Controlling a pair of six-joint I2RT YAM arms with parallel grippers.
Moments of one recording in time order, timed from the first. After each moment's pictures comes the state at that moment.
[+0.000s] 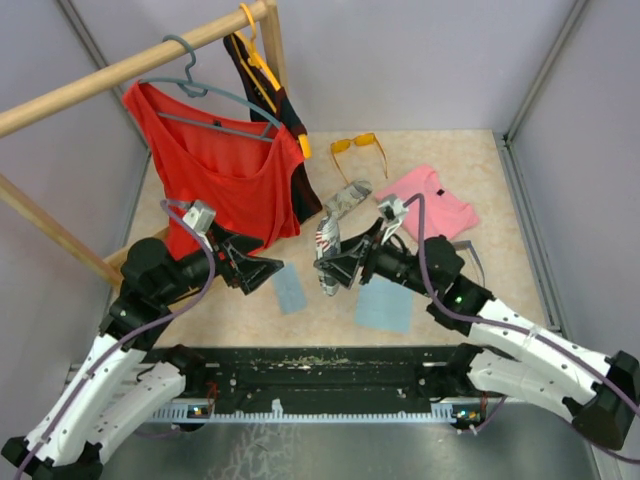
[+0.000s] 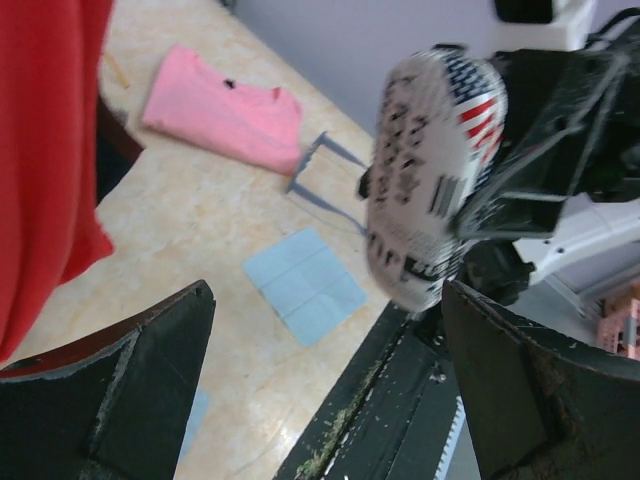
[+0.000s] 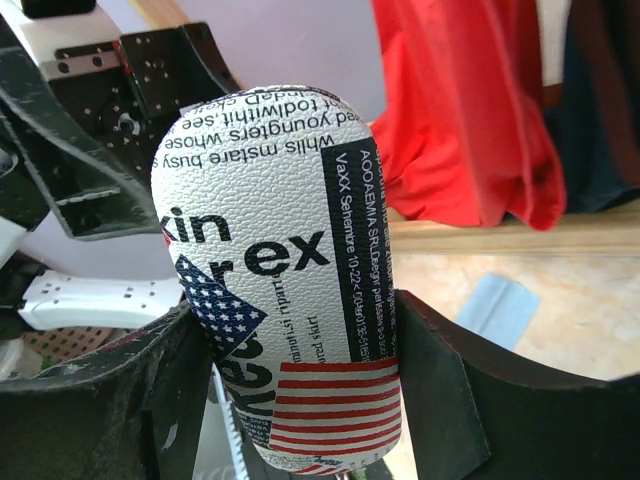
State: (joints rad) left arm -0.51 0.60 0.77 -0.22 0.44 -0.43; right arm 0.83 0.80 0.66 0.22 -0.25 0.57
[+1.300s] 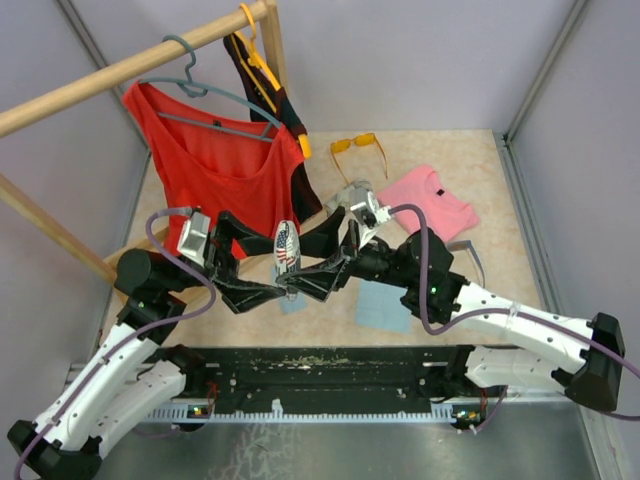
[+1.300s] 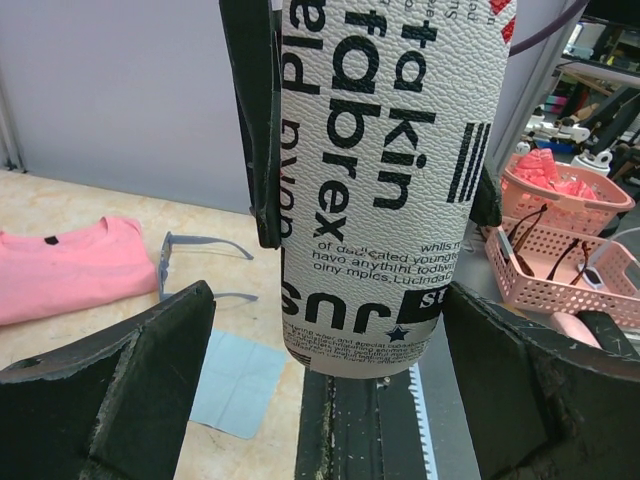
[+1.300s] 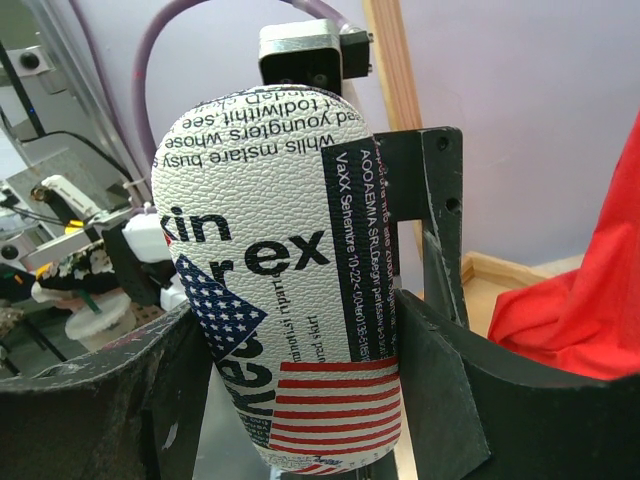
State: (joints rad) left arm -0.54 0.66 0.68 0.42 0.89 -0.52; right arm 1.08 1.03 0.87 0.54 -0.38 0.45
